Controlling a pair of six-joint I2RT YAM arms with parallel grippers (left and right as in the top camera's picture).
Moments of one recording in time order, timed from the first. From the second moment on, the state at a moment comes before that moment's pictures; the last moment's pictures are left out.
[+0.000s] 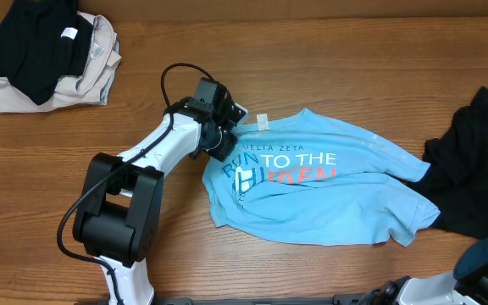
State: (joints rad) left arm -0.35 1.98 1.29 -0.60 0.14 0.24; right arm -0.66 1.69 1.75 -1.20 -0.38 0.32
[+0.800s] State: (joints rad) left arm 0.03 2.06 1.42 -0.77 -0.10 -0.05; right arm -0.34 1.69 1.75 -1.28 -0.28 0.30
